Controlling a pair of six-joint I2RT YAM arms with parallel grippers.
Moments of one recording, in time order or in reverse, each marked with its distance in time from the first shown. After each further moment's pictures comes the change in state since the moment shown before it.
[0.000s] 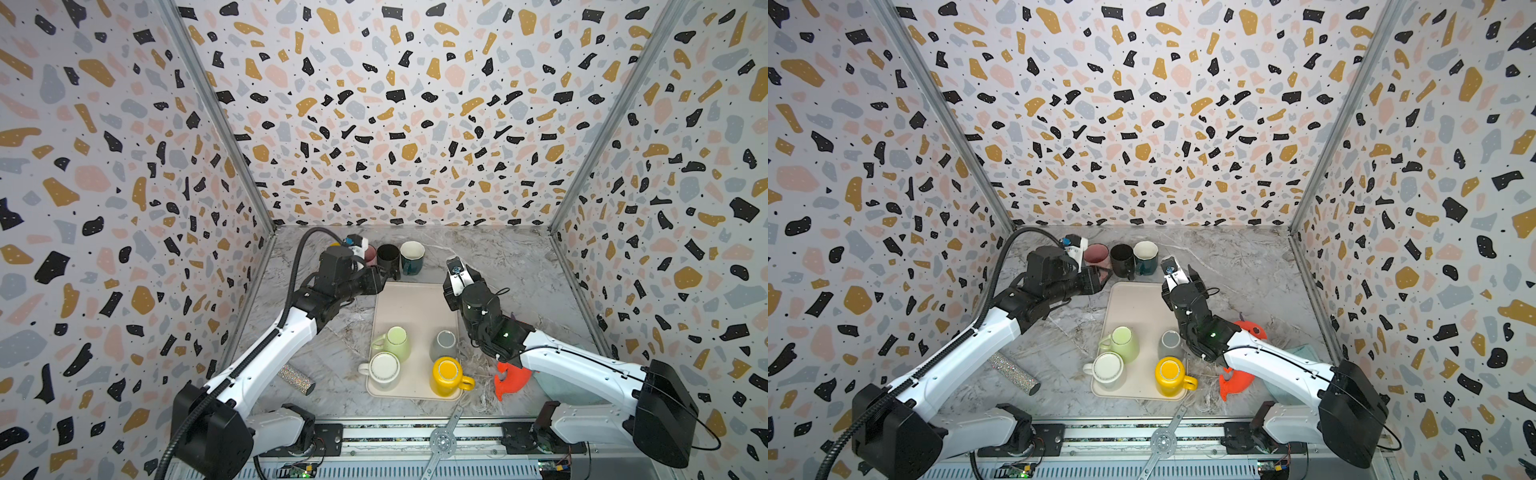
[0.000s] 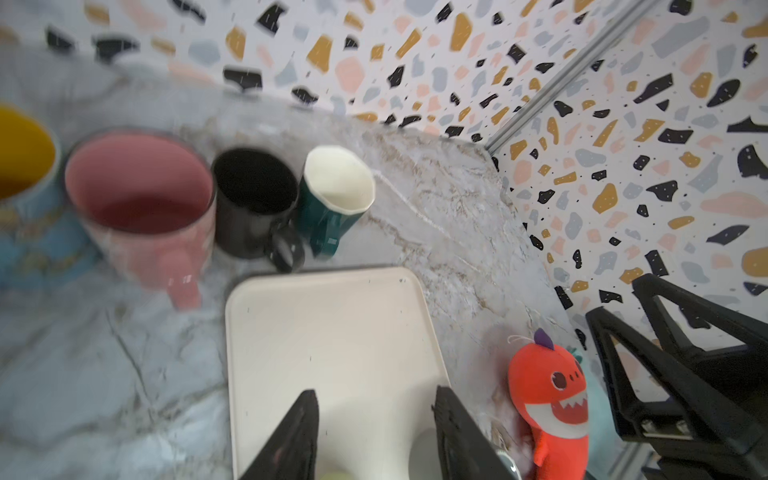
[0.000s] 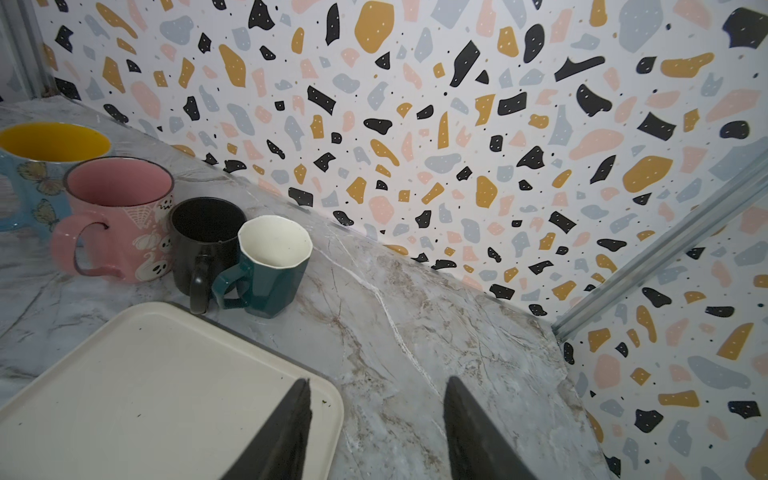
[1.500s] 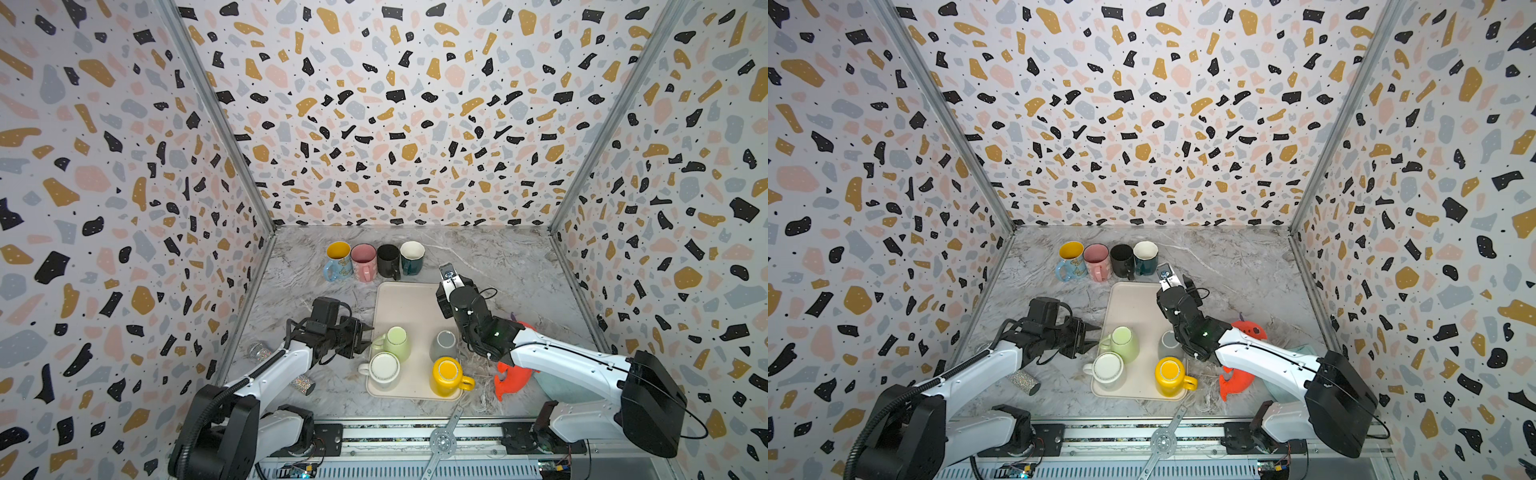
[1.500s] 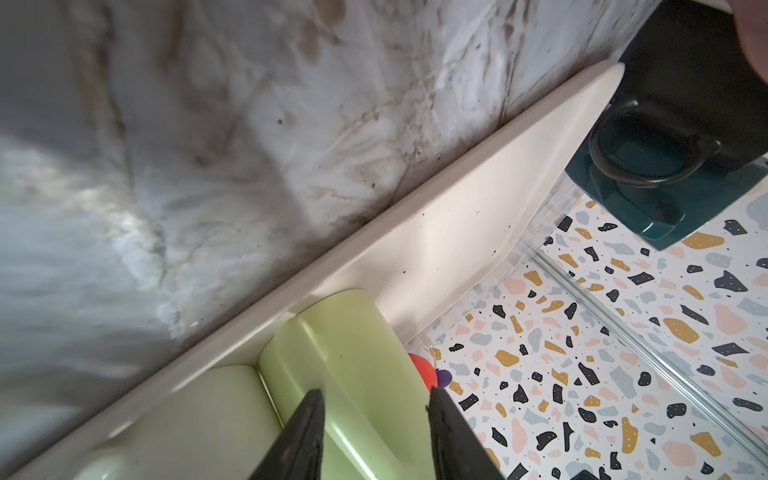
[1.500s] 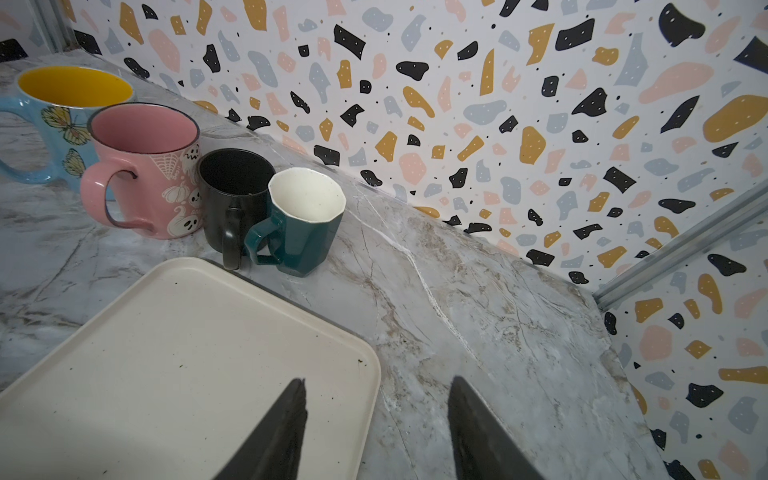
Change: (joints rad) left arm 0.107 -0.010 -0.435 0.060 0.245 -1.065; right arm 0.012 0.069 0.013 -0.088 -0.022 0.128
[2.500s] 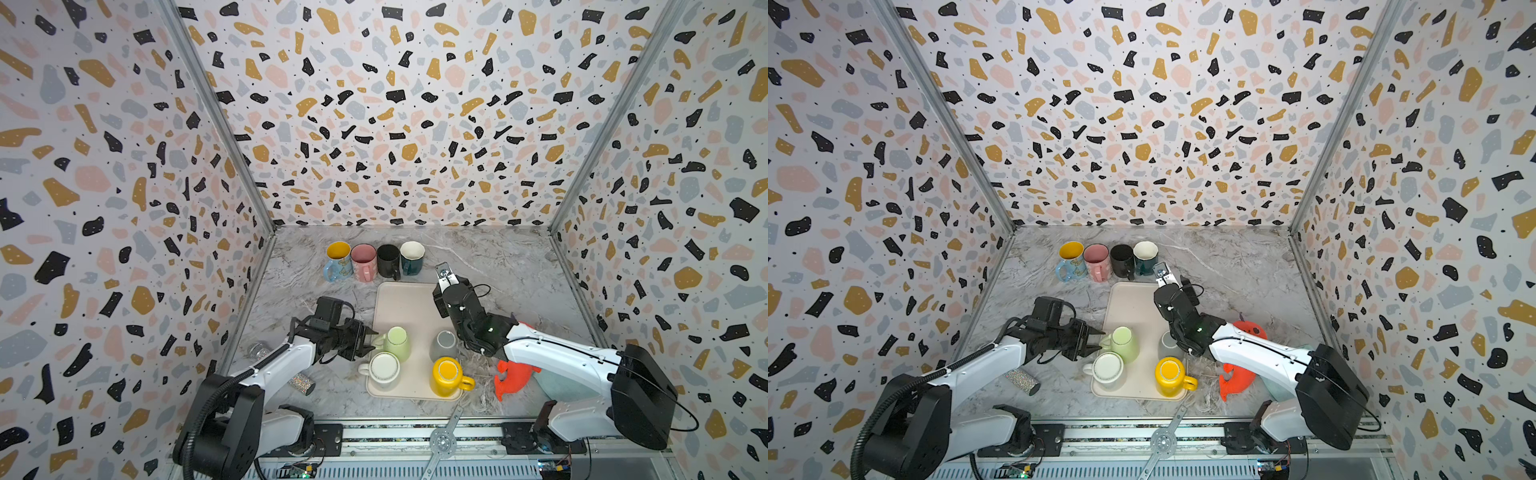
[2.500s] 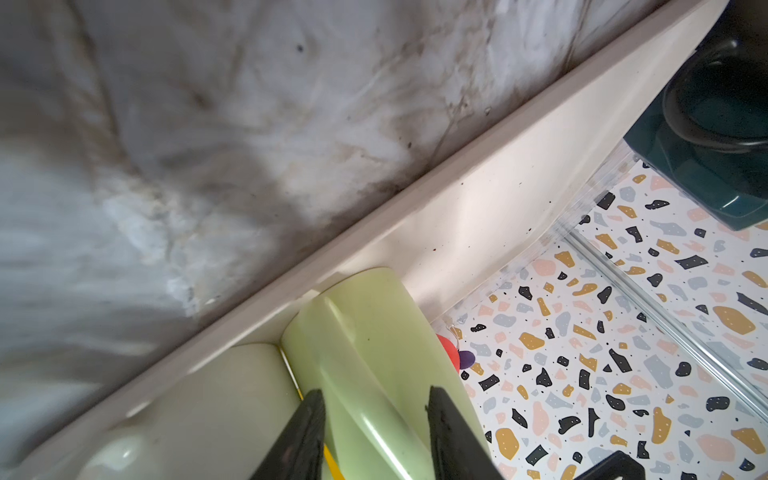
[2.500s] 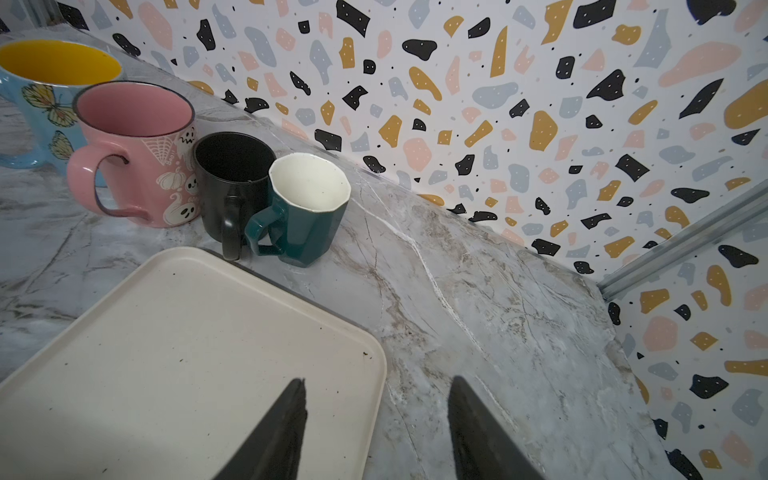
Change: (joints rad) left arm -0.019 0.049 0.015 -0.024 0.064 0.032; right arm 0.000 0.050 0.043 -0.049 0.005 0.030
